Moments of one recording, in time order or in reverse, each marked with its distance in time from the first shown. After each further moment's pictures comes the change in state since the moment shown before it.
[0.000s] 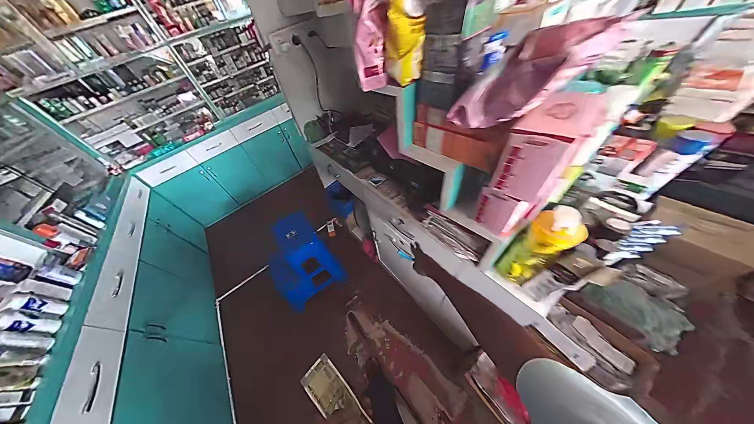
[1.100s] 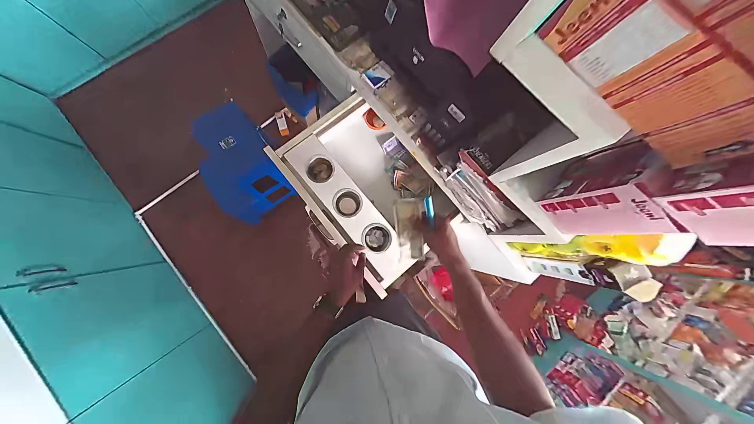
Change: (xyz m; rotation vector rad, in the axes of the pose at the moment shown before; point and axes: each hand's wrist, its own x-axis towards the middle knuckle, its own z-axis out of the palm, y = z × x) left_hand 0.298 0.004 0.064 1.356 -0.435 0.157; right_hand 0.050 -0.060 -0.006 0.204 -0.059 0.911
